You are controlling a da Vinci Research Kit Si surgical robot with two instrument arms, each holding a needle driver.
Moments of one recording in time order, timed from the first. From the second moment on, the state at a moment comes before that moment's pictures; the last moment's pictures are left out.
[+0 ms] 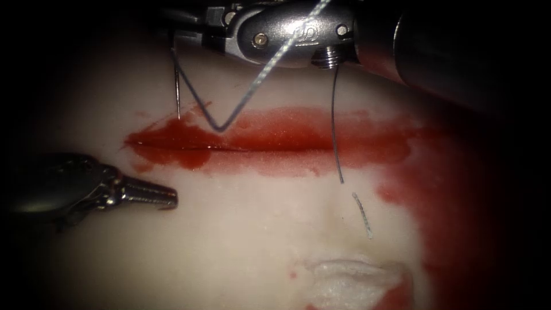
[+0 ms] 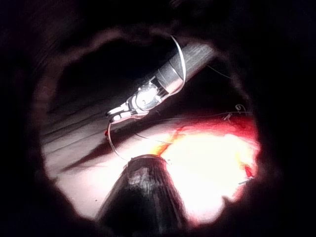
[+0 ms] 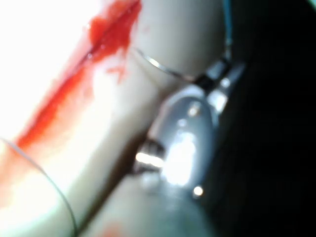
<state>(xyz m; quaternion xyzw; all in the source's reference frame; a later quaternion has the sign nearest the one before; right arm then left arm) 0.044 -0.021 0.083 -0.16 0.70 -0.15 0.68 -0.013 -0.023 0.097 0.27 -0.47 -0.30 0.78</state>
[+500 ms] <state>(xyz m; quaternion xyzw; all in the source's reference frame) 0.044 -0.021 0.084 -0.16 0.69 -0.17 0.68 -0.013 -0.023 0.097 0.27 -0.47 -0.31 0.78</state>
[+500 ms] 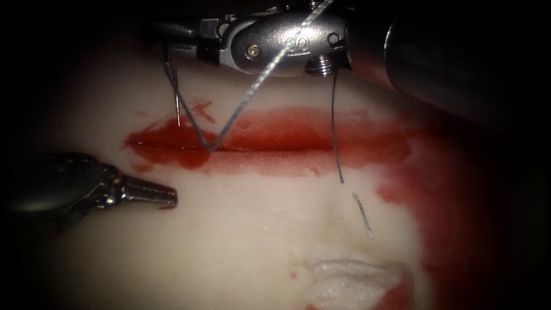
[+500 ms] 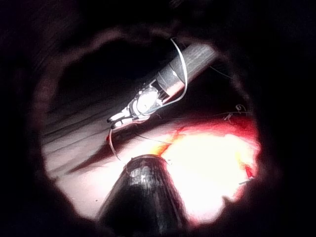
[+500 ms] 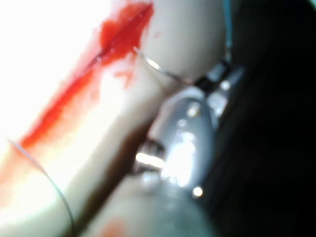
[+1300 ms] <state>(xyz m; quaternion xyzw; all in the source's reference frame) 0.045 -0.022 0.085 -0.16 0.68 -0.19 0.69 -0.014 -0.024 0.098 0.27 -0.44 -0.31 0.80</state>
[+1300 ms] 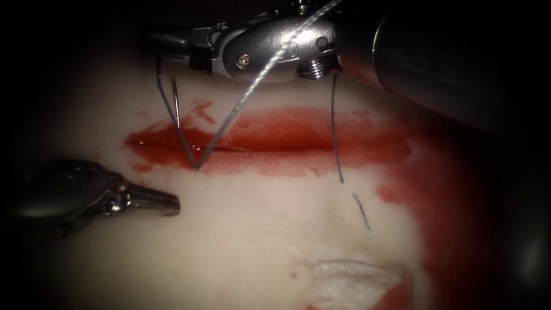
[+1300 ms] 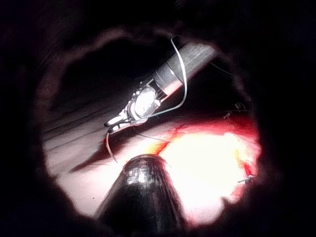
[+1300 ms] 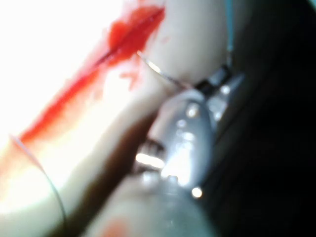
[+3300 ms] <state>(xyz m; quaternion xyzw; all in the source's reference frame) 0.045 -0.024 0.084 -0.17 0.66 -0.27 0.68 -0.014 -0.027 0.100 0.37 -0.36 -0.36 0.78</state>
